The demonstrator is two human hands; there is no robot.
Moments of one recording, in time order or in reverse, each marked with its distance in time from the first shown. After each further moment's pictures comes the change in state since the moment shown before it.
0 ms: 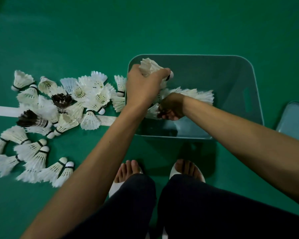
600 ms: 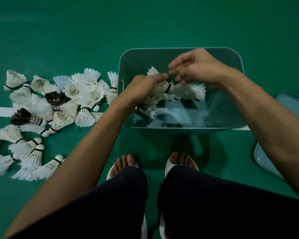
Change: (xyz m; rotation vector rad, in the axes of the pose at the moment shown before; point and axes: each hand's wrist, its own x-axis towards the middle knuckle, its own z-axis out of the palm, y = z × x) left_hand 0.000 -0.009 -0.005 0.381 -0.387 -0.147; right_hand -0.081 0.011 -0.083 0.030 0.169 -0.655
